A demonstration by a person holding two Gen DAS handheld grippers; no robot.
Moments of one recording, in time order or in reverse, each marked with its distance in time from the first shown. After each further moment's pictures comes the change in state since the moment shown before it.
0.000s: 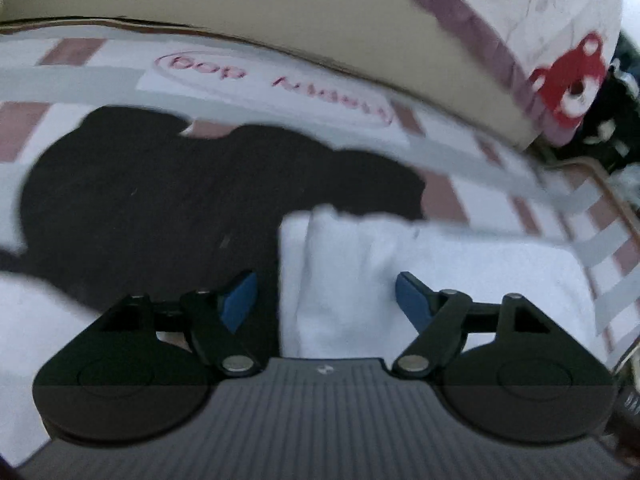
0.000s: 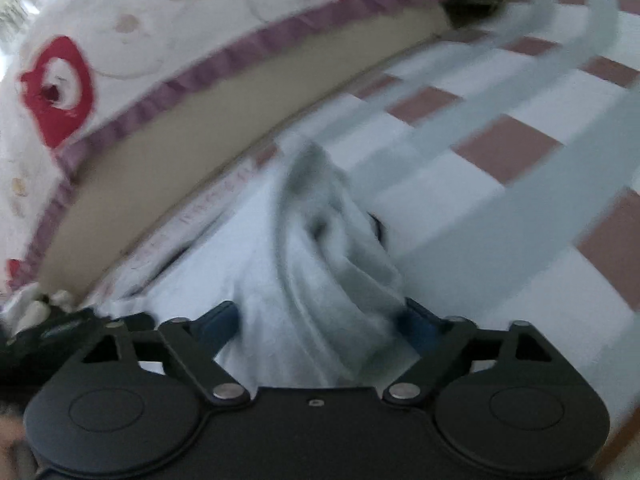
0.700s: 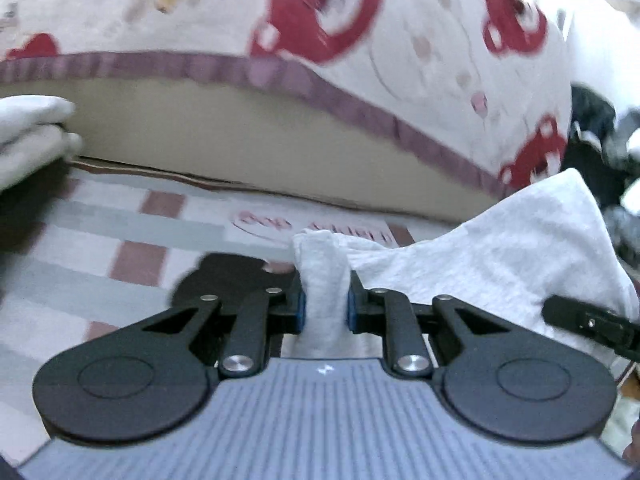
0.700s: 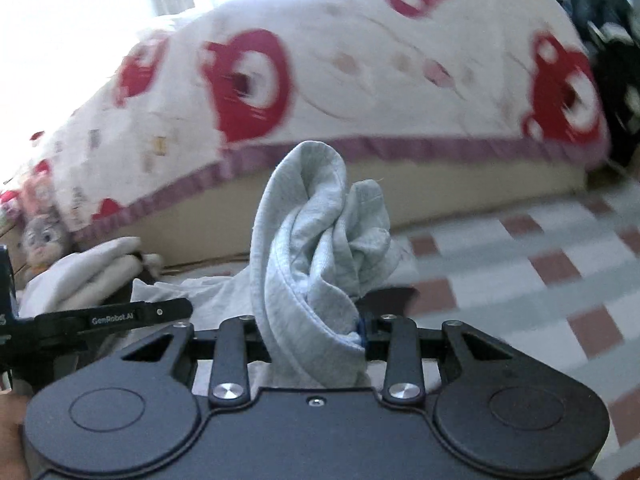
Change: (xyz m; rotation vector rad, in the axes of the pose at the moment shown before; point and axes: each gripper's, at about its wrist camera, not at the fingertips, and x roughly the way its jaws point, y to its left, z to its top) left arm -0.203 -0.013 -0.005 0.093 -0.341 0.142; right arm -0.103 0.180 0.015 -0.404 -0.111 0.142
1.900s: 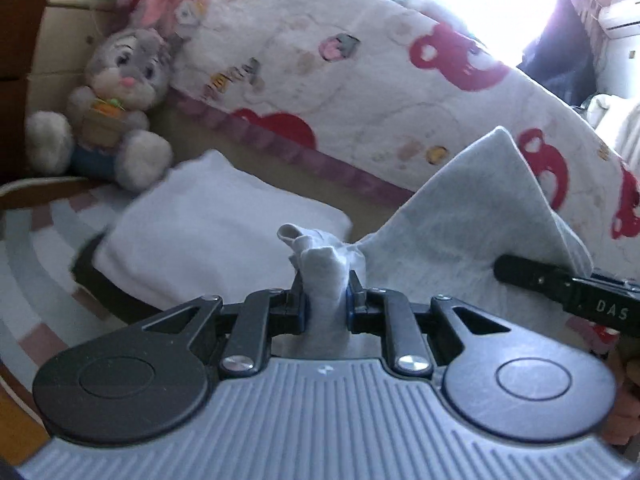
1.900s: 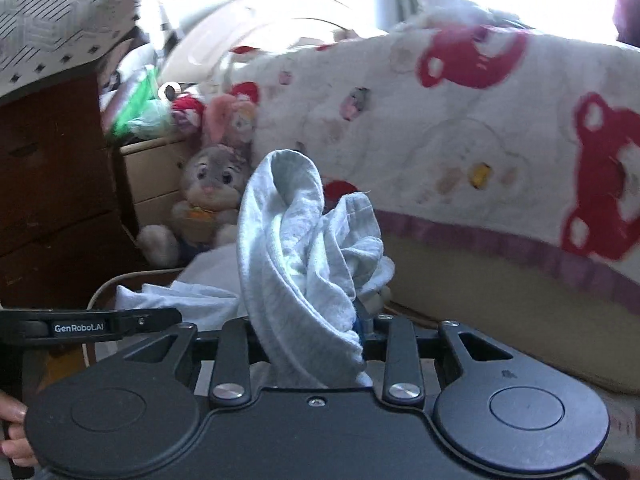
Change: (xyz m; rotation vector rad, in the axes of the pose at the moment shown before) left arm -0.172 0.290 0.057 -0.277 -0.241 0.229; right arm 0.113 0.351 0.056 -0.447 0.036 0.407
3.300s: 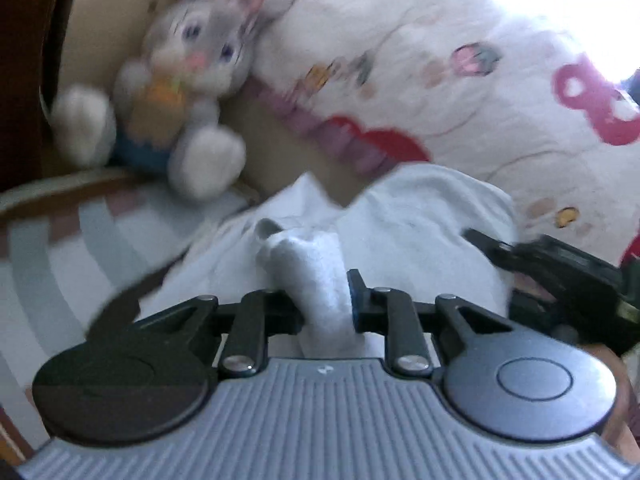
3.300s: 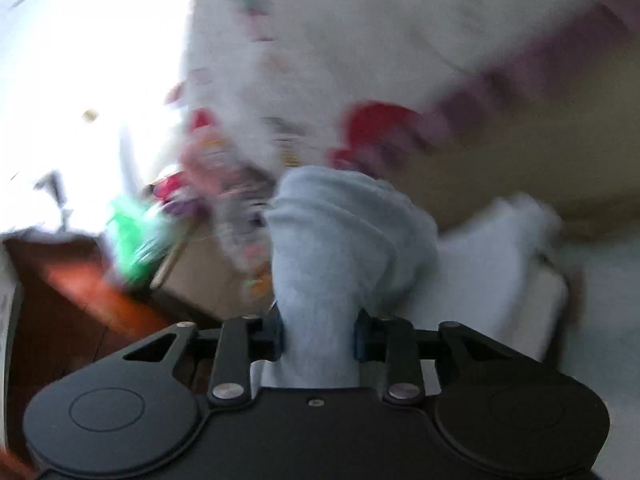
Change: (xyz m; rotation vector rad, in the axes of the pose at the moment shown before) left arm 0.121 0.060 0.056 -0.109 0.006 0.200; right arm 0.259 -0.107 0.023 0.729 0.090 0.524
